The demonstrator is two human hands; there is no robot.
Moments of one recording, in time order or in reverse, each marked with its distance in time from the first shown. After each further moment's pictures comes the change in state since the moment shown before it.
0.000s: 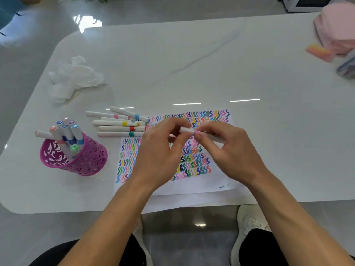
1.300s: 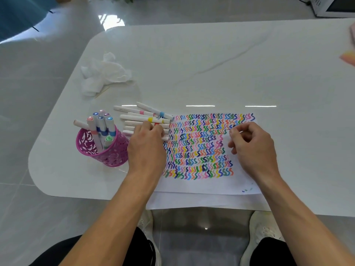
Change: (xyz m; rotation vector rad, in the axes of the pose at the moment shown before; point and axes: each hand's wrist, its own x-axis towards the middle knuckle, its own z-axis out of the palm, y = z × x) left_hand -0.003 -0.050 -0.040 0.760 0.100 -0.292; right_hand 0.011 0.015 0.028 0.120 0.237 0.384
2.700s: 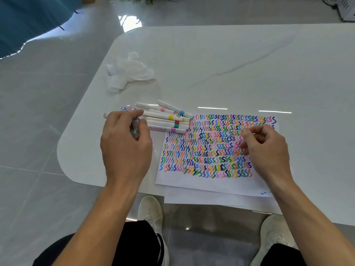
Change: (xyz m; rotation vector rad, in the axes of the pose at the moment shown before) left_hand -0.025 -0.044 -0.065 -0.380 0.394 -0.131; right_hand -0.008 -0.015 0.015 -0.005 -0.004 0.020
